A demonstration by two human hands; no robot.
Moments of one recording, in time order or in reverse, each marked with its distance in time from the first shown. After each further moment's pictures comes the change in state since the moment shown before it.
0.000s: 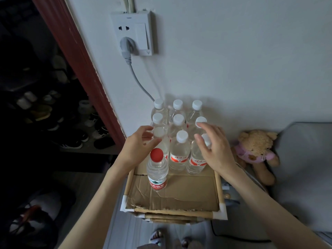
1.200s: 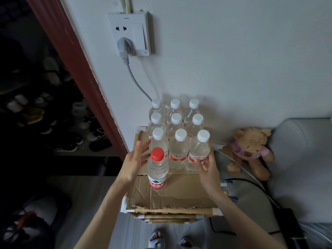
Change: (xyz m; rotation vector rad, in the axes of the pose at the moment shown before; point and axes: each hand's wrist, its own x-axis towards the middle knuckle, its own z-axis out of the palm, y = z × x) left_hand -0.030 -0.036 0.013 -0.521 -0.110 -0.192; right_hand -0.079 0.006 0.045 0.481 -0.060 0.822
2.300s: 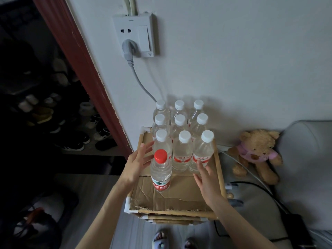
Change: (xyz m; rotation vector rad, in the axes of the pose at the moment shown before) left_hand 0.003 -0.003 -0.004 -0.017 -0.009 -0.021; right_hand 0.005 0.024 0.014 0.461 -0.106 0.334
